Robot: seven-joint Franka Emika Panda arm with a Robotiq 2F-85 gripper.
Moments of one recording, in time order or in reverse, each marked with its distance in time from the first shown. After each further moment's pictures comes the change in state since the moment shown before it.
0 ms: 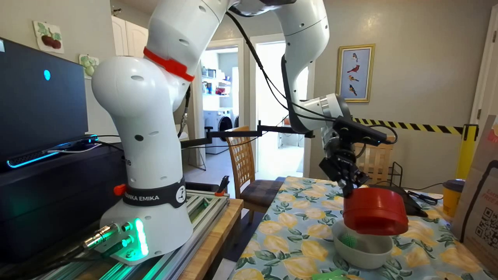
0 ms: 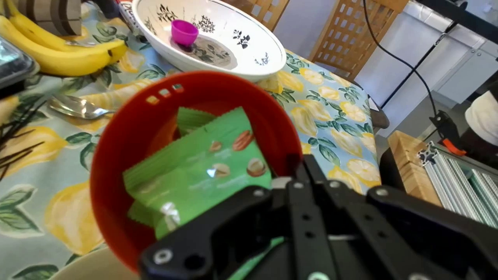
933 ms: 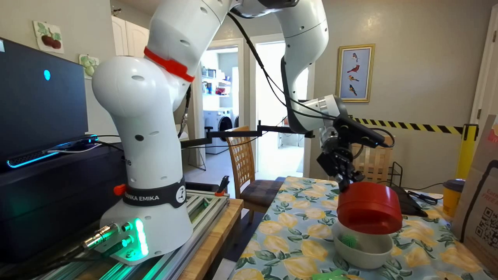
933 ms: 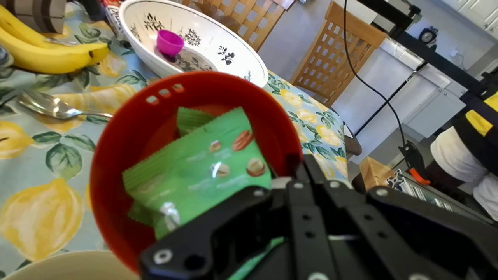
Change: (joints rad) arm 0.007 0.015 0.014 0.009 0.000 -0.090 -0.085
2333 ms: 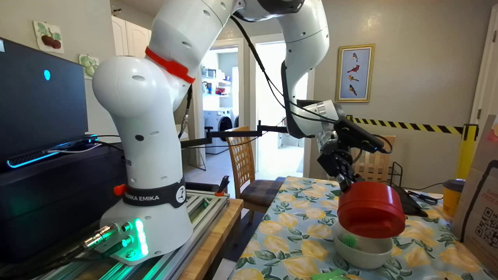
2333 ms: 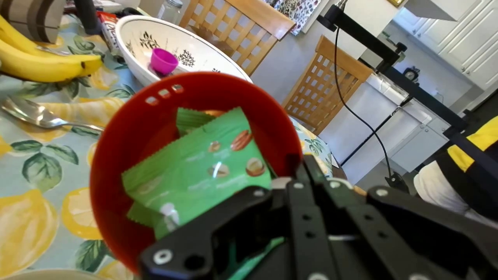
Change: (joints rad) arm 0.005 0.036 0.002 0.001 -0.051 -0.066 -0.046
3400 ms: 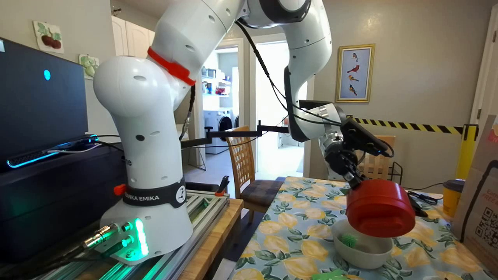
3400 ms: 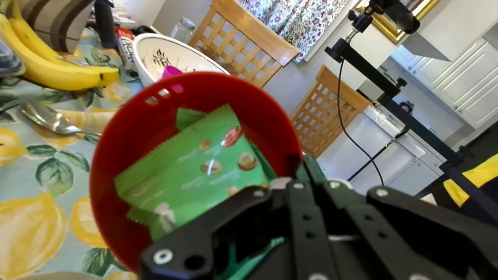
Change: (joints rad) arm 0.015 0.057 0.002 0.063 -0.068 -0.062 -0.089
